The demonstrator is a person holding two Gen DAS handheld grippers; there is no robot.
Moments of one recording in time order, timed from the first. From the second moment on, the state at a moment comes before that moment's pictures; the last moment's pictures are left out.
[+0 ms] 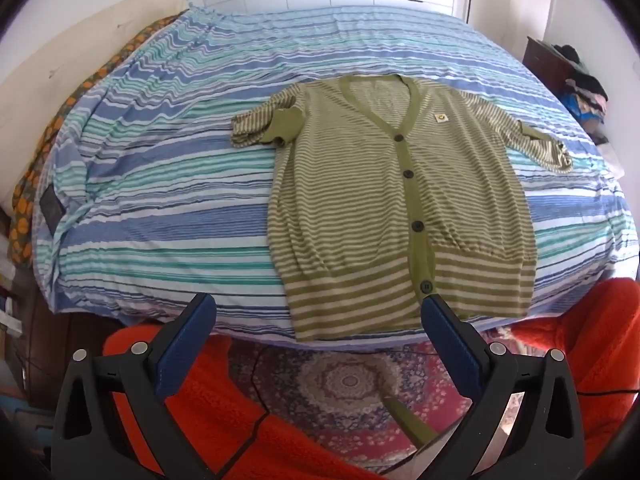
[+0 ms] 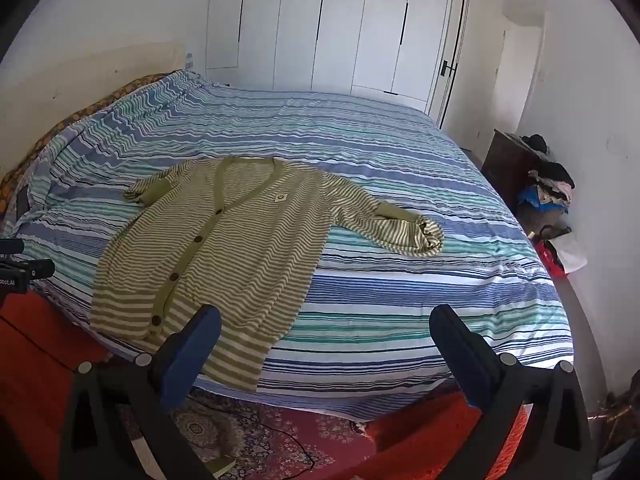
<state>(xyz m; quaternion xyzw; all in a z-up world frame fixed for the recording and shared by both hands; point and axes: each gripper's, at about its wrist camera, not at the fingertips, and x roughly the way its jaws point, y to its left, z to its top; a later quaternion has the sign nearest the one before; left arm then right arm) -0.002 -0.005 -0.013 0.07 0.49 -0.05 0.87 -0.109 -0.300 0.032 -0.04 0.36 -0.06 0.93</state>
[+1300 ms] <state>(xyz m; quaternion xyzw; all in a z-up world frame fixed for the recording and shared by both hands) 0.018 -0.010 -0.045 0.09 0.56 0.01 0.83 0.214 -0.547 -0.086 0.00 0.46 -0.09 0.88</state>
